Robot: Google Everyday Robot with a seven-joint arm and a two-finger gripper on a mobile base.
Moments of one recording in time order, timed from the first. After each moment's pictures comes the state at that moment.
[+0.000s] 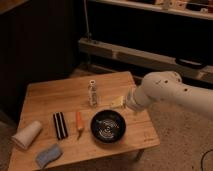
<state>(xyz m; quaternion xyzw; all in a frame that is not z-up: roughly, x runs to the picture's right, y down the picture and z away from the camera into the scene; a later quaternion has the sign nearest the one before) 0.087 0.093 0.669 -0.30 0.02 0.75 0.59</state>
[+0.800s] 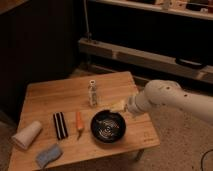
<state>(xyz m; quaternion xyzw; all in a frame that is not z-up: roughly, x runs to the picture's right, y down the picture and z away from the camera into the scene) 0.082 0.113 0.706 -0.32 0.02 0.74 0.59</state>
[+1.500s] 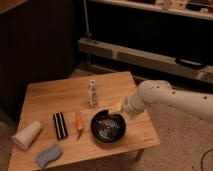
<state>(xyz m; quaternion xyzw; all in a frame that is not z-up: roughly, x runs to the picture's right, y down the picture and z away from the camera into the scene) 0.078 0.129 0.738 -0.33 0.06 0.74 0.58</state>
